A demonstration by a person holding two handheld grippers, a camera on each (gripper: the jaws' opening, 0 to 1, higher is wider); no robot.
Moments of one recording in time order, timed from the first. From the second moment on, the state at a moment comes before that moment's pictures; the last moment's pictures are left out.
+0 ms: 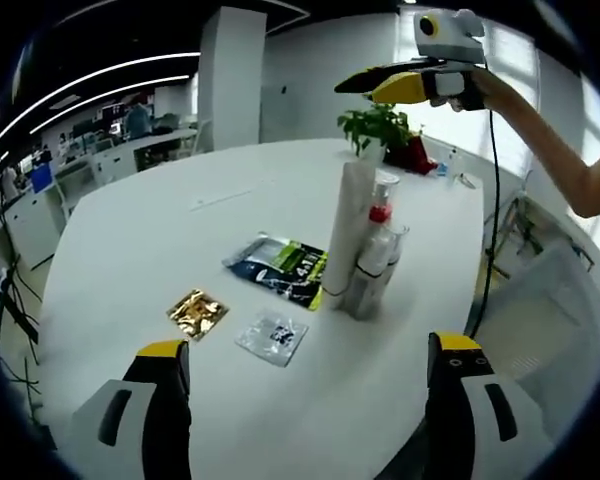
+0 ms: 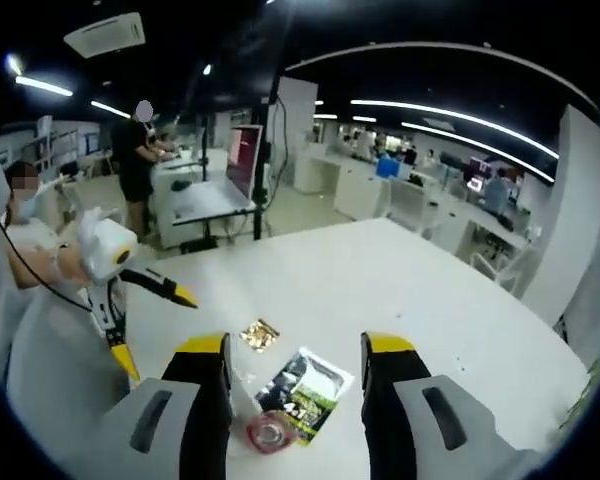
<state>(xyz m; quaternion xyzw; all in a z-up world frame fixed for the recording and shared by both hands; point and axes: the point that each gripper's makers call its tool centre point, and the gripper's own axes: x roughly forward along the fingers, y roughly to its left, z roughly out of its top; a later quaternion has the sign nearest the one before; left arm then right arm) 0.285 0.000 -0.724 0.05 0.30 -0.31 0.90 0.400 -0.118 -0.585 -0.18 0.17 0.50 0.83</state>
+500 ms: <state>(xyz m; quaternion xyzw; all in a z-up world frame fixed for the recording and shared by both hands) 0.286 -0.003 -0.736 0.06 0.32 -0.31 0.89 0.449 -0.135 -0.647 -0.16 0.23 0.47 0.84</state>
